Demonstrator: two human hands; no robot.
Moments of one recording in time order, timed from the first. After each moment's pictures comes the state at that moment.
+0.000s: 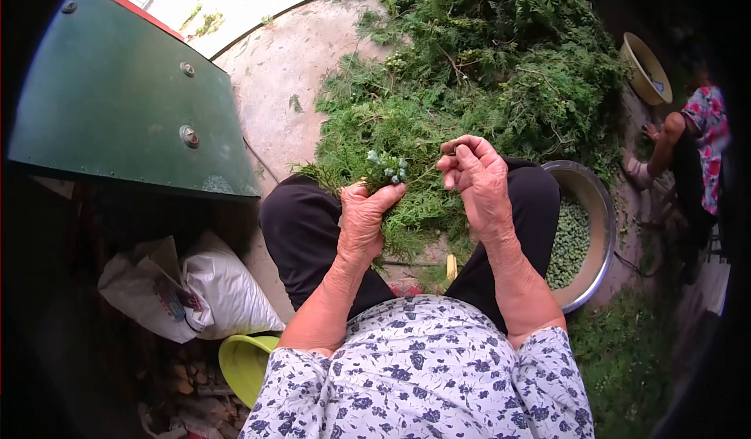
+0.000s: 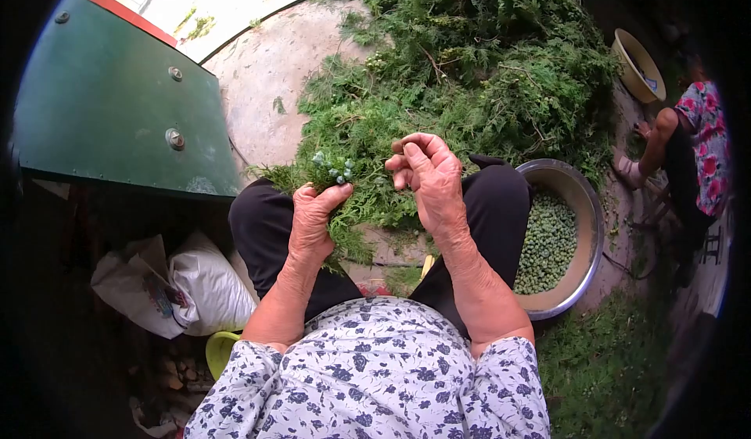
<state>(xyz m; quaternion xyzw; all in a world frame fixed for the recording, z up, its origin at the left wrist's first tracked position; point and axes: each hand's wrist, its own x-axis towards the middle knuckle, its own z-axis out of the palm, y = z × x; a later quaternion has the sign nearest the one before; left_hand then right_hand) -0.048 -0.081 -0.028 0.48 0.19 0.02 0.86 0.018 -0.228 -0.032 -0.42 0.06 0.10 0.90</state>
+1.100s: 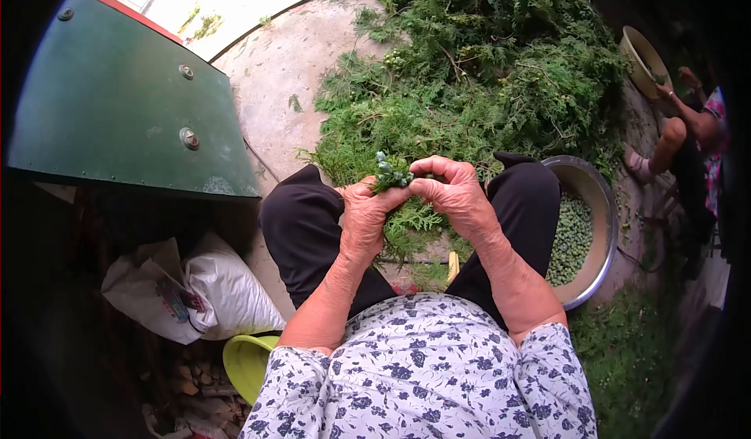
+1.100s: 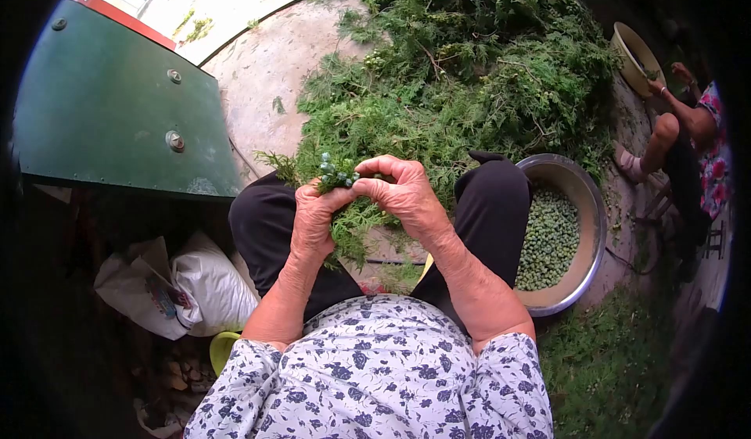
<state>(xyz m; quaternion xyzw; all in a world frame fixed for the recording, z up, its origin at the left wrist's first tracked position) -0.047 -0.083 -0.030 0.52 0.20 -0.01 0.83 0.006 -0.229 -0.042 -0.54 -0.09 0.27 0.79</state>
